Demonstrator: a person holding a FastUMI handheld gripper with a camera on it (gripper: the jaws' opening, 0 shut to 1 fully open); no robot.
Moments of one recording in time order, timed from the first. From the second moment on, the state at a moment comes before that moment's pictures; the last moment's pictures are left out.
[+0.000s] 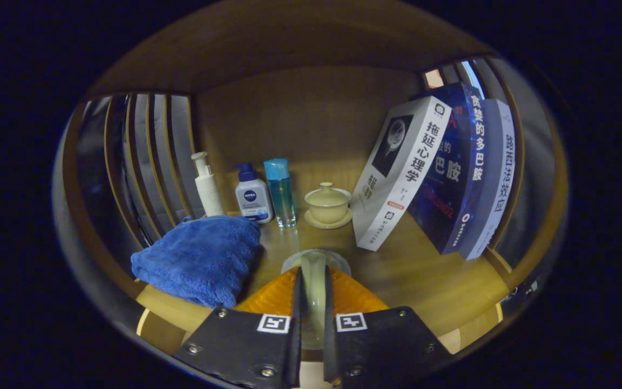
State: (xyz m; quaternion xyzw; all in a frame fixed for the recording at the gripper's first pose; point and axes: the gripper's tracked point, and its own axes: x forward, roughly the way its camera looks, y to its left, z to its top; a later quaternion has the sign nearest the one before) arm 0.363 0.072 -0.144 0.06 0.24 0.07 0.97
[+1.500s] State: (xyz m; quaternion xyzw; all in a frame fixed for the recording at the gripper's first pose) arm 0.200 0.045 -0.032 0.02 0.08 -0.01 1.00
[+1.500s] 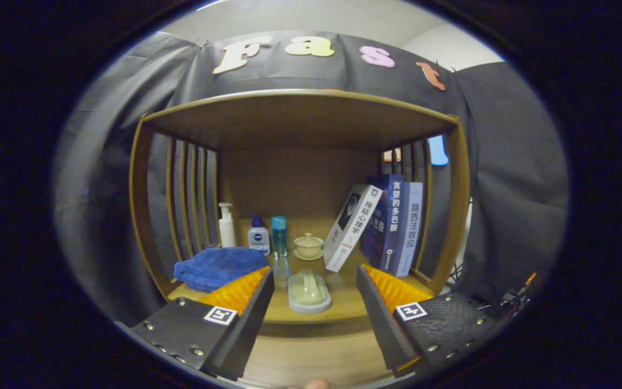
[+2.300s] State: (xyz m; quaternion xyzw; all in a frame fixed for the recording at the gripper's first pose) arm 0.070 0.083 -0.161 0.06 0.13 0.00 0.99
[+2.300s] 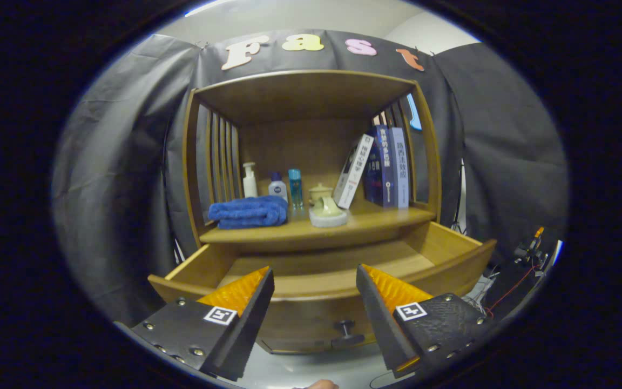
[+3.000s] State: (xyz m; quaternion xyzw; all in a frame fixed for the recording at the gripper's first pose) arm 0.060 0.104 -0.223 0.07 0.19 0.02 0.98
